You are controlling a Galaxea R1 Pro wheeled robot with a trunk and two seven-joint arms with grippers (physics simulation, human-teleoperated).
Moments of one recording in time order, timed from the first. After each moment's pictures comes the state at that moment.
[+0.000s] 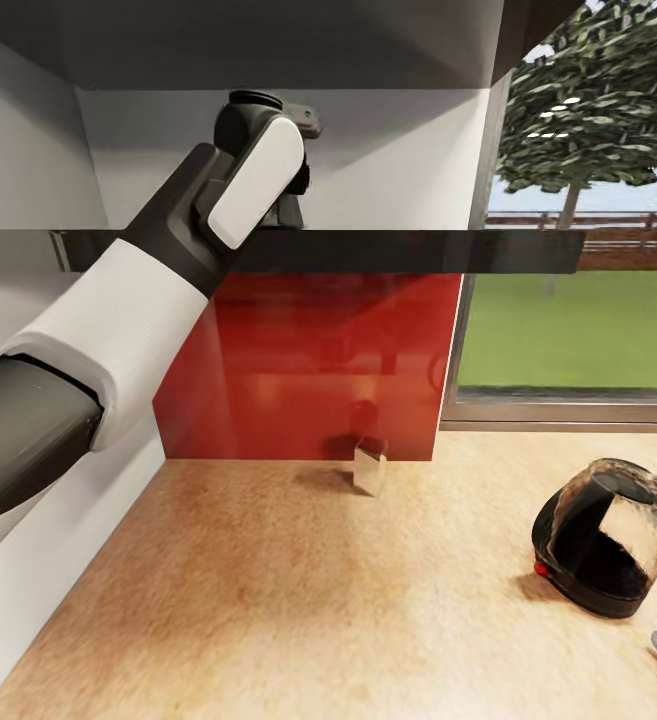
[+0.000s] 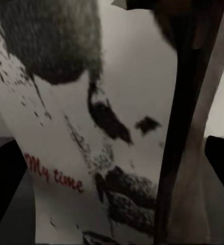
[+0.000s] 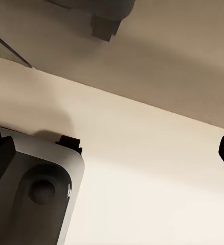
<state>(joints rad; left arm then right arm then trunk) -1.79 -0.17 -0.57 -0.84 0.80 0.82 0.86 -0.19 -0.11 0.04 0.03 0.25 -0.31 0.00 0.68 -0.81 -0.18</state>
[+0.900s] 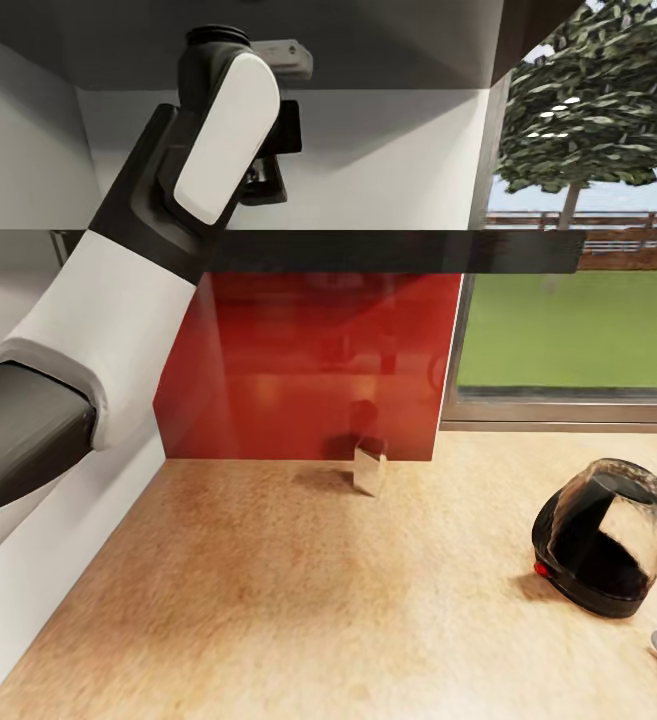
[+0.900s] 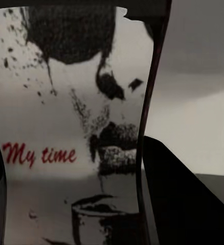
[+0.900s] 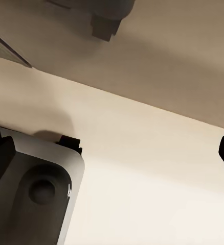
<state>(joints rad) -1.79 -0.17 -0.46 -0.98 0.81 0.82 0.87 -0.19 -0.11 0.04 0.03 0.25 -0.31 0.00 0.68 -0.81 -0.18</state>
